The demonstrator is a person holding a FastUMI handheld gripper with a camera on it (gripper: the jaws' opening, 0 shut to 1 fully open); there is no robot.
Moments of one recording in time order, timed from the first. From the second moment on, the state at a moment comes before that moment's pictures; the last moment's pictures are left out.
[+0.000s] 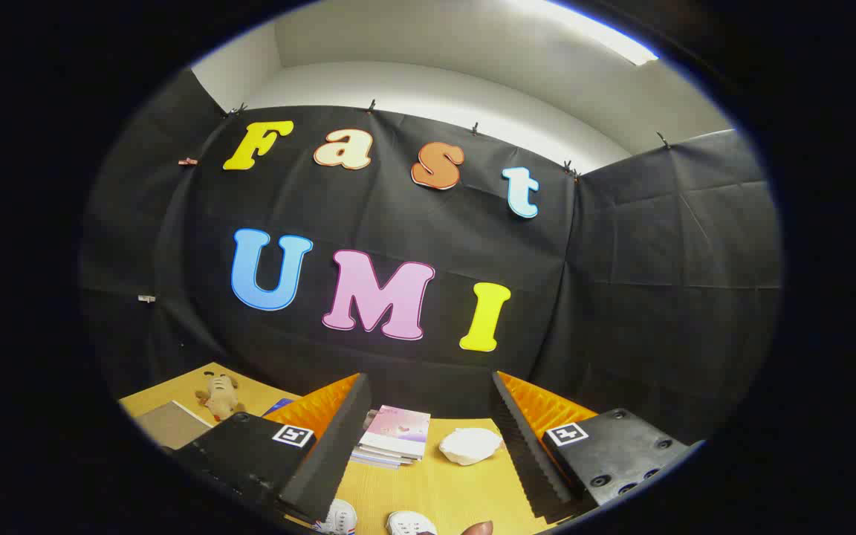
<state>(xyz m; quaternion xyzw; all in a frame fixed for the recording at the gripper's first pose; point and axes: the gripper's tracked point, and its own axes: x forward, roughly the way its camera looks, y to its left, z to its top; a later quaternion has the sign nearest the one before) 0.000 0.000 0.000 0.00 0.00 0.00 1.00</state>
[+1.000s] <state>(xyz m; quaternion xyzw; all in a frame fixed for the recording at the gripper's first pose) -0.006 0.017 -0.014 -0.01 0.02 0.00 1.00</state>
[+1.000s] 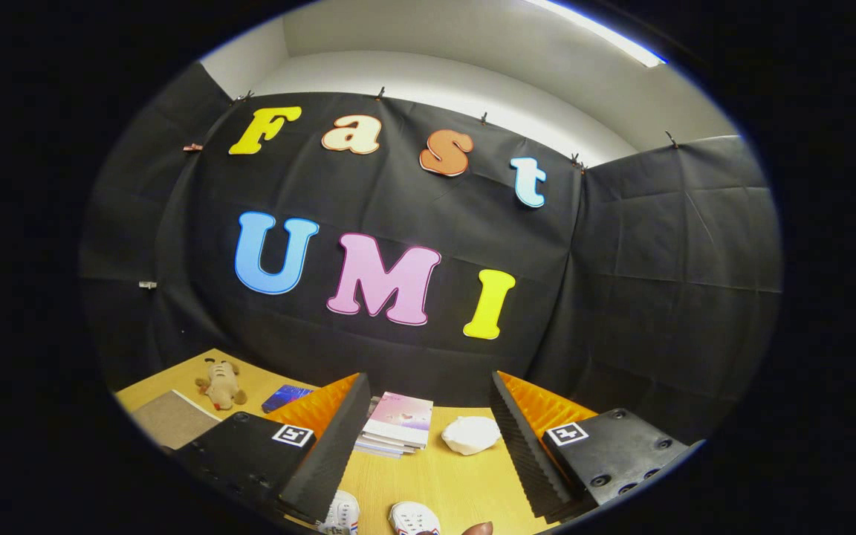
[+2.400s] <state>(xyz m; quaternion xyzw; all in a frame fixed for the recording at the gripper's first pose) -0.111 0.288 -0.245 0.48 0.44 0.50 0.57</state>
